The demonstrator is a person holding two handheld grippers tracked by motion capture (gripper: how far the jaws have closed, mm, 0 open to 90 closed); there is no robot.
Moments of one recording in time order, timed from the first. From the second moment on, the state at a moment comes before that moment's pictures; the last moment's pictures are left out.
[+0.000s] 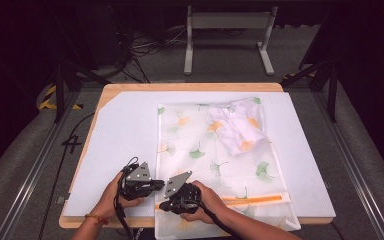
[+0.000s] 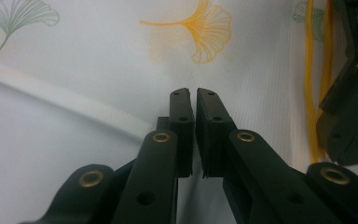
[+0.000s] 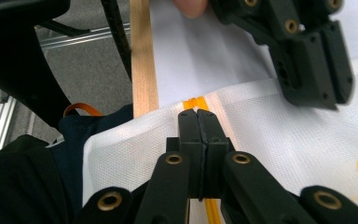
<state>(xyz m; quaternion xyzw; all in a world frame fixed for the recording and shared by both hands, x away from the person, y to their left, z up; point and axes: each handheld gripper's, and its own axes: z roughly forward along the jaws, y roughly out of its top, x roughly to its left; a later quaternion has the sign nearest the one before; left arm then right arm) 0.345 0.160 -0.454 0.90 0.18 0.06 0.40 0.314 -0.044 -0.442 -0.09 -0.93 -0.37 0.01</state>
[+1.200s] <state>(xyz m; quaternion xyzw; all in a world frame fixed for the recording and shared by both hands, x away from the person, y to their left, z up) 0.331 0.162 -0.458 0.90 0.16 0.03 0.40 0.307 -0.058 -0.437 -0.11 -0.92 -0.37 -0.01</state>
